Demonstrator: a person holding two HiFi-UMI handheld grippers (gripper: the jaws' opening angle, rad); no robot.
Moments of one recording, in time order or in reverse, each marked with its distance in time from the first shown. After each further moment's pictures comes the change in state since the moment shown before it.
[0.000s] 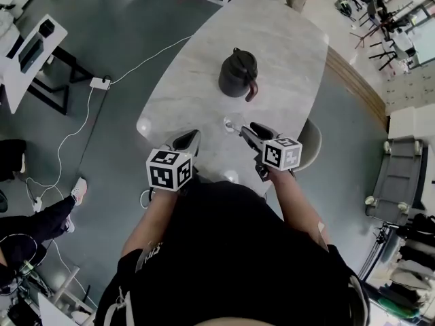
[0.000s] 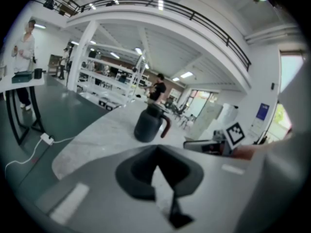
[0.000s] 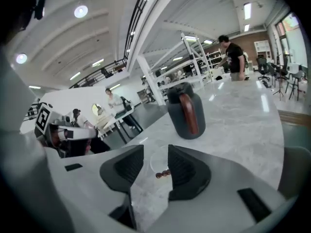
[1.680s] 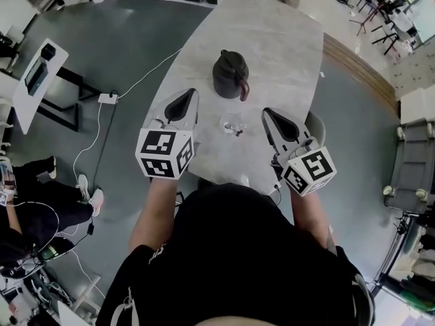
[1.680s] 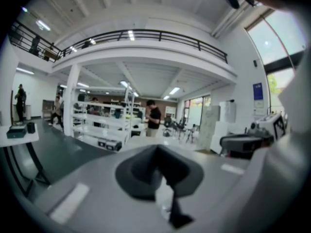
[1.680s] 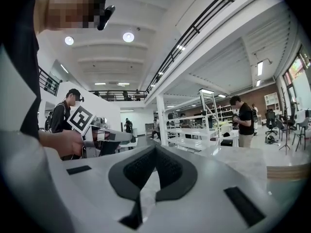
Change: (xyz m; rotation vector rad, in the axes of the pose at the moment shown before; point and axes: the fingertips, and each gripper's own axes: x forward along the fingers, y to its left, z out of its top) left arm -0.012 -0.051 0.166 0.316 -0.293 0.070; right arm -0.135 0.076 0.142 -0.346 -0.494 0.011
